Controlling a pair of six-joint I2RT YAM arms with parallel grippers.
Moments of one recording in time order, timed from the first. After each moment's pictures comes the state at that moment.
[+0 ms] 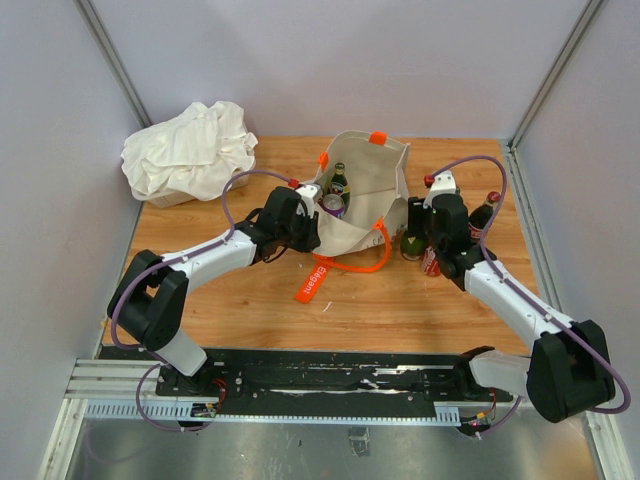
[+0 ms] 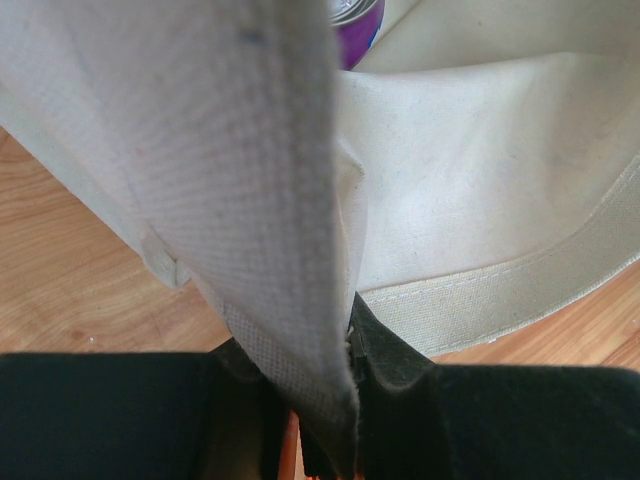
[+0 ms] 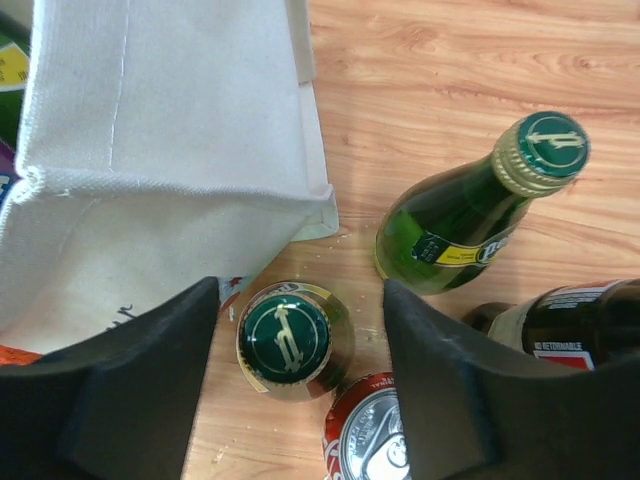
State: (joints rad) left arm -0.60 1.58 0.97 -0.09 0.12 -0.23; right arm 0.35 1.17 0.73 0.03 0.26 0.07
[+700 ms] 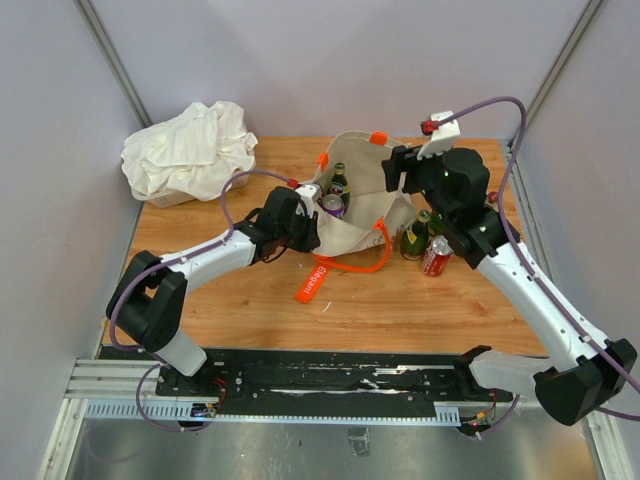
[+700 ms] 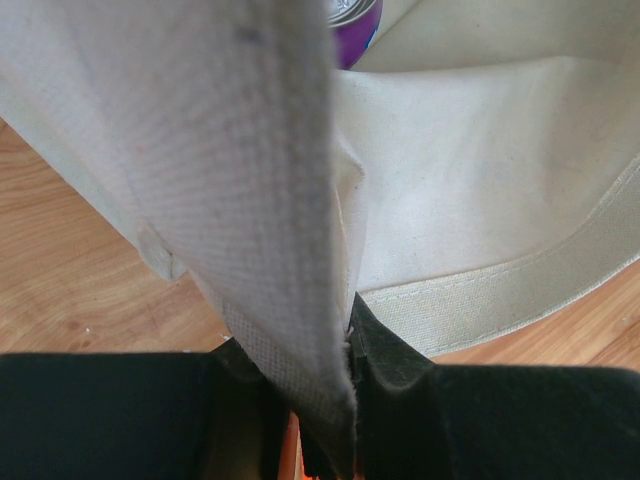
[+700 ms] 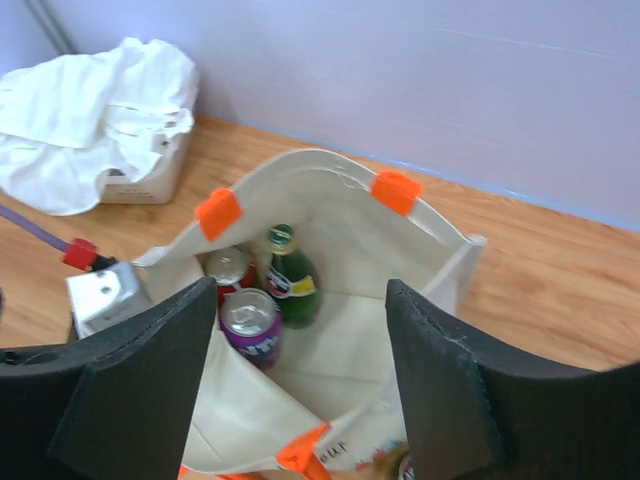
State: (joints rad) left arm -0.60 1.57 0.97 -0.10 0.12 -0.25; right arm 0.53 1.22 1.29 -0.18 0.14 0.07
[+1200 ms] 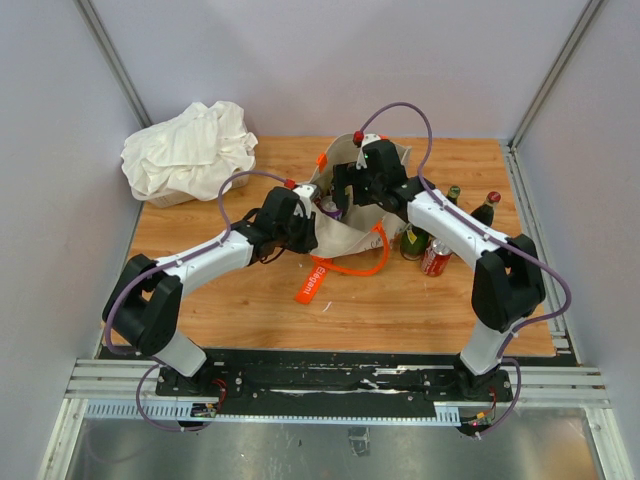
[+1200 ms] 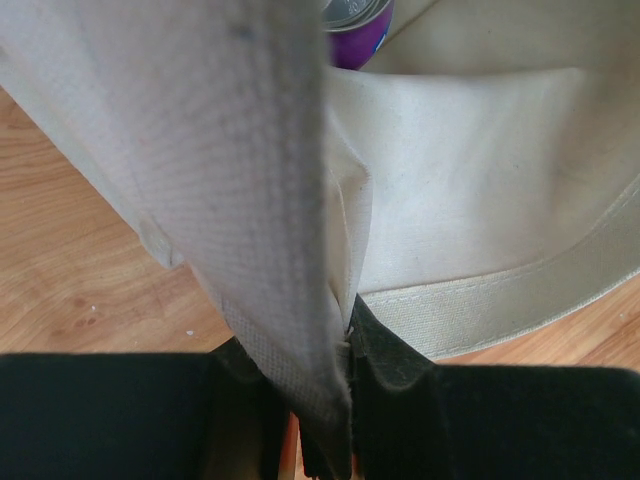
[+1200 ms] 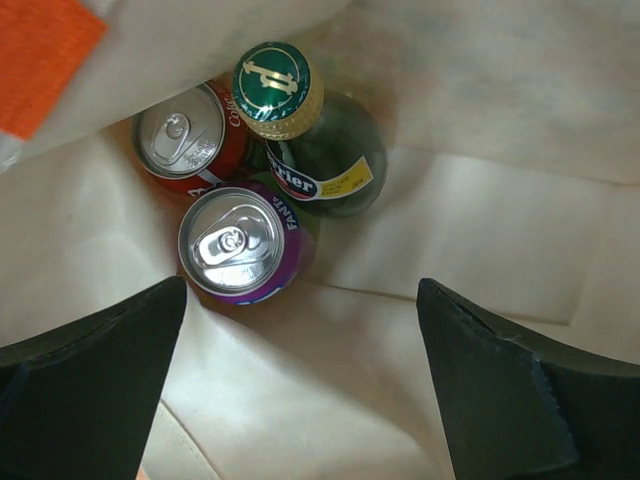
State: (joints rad) left arm -0.60 1.54 0.97 -0.14 0.11 -0.26; right arm 0.54 1.72 1.43 -0.32 0.02 0.23
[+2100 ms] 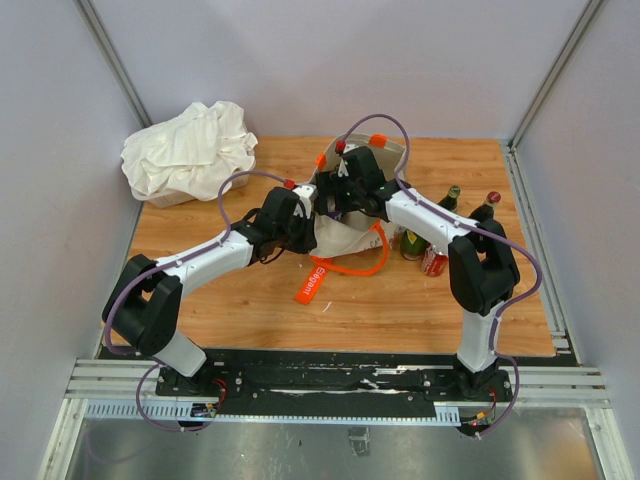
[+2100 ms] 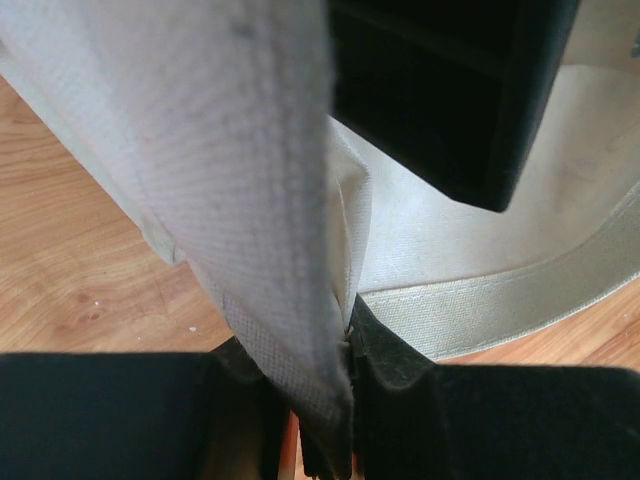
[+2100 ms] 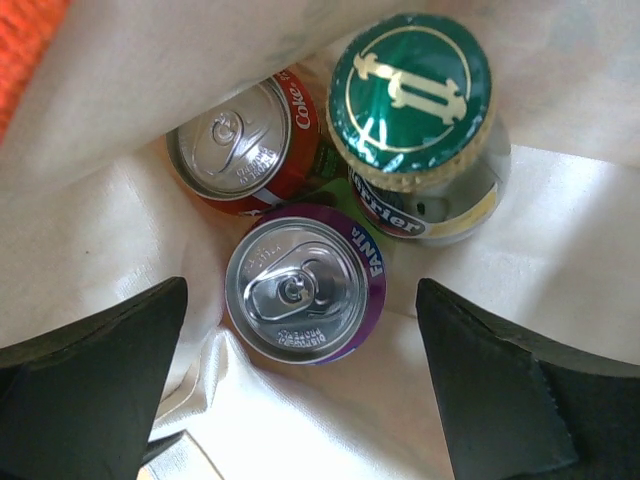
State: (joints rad) left arm -0.60 1.54 0.97 -0.15 0.10 -0.27; right arm 0.59 1.90 1.50 -0.27 -0.08 0.33
